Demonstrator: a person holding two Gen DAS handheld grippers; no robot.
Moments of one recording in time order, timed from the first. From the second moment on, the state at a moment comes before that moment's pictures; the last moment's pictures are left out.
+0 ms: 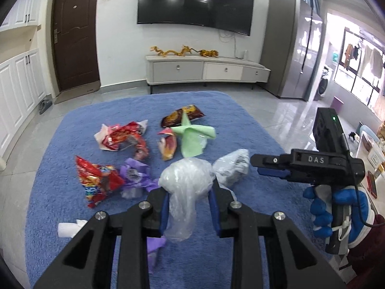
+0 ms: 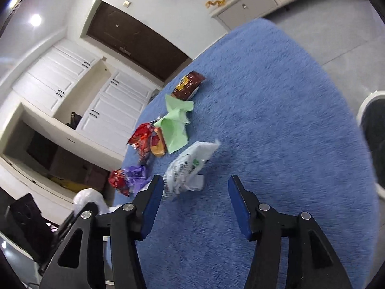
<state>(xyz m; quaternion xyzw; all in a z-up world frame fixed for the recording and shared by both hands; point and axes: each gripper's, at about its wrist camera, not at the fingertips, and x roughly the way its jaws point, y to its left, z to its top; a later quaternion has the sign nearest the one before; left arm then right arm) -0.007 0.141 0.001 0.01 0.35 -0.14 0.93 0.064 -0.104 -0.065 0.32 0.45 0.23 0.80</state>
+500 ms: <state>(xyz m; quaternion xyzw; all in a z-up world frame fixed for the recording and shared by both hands) 0.020 0.148 0.012 0.00 0.35 -0.14 0.93 0.091 -0.069 -0.067 0.31 0.46 0.25 0.79</state>
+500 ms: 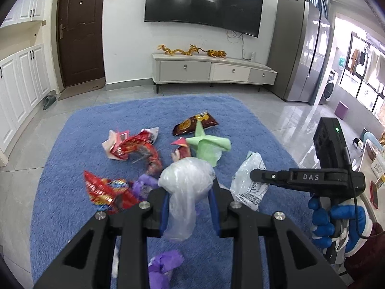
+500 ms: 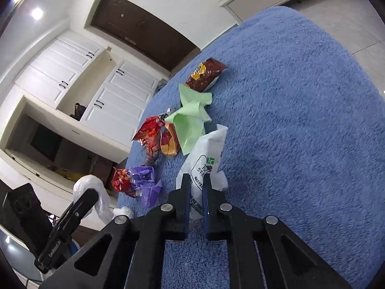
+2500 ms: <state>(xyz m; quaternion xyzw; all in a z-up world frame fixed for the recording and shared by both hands) 0.143 -0.104 -0.005 0.03 0.38 -0.21 0.90 0.037 -0.379 -0.073 0.28 0.38 -0.14 0.87</state>
